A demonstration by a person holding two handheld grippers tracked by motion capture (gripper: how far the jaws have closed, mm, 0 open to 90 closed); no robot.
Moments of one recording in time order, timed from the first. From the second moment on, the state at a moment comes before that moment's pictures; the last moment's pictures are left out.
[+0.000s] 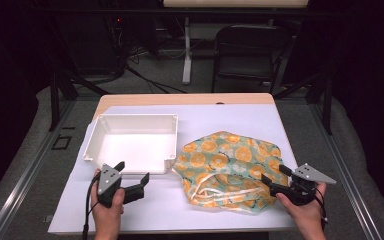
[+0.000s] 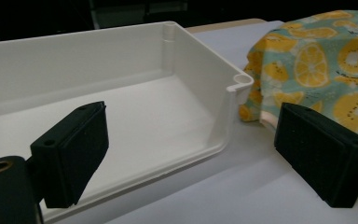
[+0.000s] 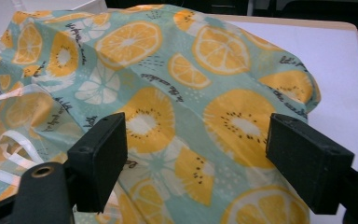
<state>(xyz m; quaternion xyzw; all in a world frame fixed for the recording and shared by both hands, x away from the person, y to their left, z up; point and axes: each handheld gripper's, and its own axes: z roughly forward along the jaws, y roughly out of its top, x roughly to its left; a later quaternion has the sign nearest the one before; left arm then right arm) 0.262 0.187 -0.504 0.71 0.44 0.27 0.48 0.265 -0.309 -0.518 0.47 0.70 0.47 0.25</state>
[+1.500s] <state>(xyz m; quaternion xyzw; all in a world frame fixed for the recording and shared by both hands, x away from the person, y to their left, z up) 0.284 0.008 -0.539 0.81 0.35 0.25 0.40 0.256 -0.303 -0.509 0.42 0.72 0.50 0.25</state>
